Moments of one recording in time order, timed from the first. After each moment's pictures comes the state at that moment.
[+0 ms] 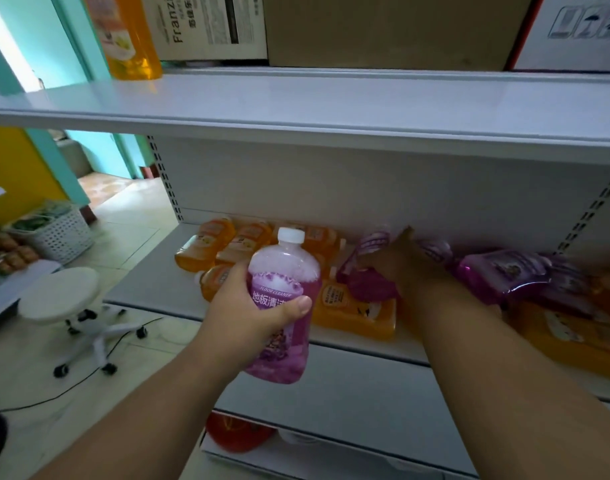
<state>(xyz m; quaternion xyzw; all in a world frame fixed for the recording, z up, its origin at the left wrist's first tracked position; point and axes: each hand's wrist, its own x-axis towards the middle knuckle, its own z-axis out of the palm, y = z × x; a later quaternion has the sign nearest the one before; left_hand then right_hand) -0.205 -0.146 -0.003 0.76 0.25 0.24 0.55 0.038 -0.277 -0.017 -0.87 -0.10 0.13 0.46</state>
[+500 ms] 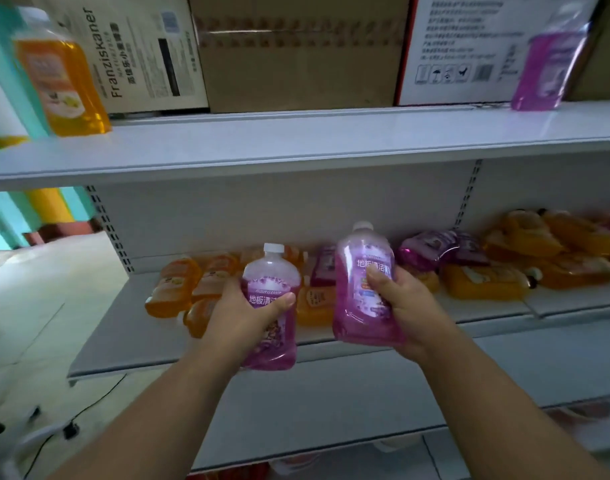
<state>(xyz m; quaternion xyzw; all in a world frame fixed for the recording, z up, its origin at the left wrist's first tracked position) -0.205 -0.098 -0.004 0.80 0.21 0.17 0.54 -0.134 -0.330 0.011 -0.53 -0.09 0.17 0.83</state>
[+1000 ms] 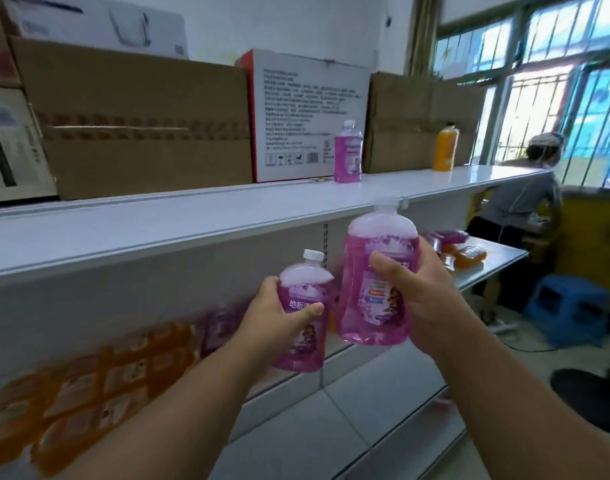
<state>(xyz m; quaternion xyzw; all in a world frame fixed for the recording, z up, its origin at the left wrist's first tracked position) -0.149 -0.257 0.066 0.81 -0.09 0.05 0.58 -0.227 -0.466 0.133 -0.60 -0.14 -0.12 0.78</state>
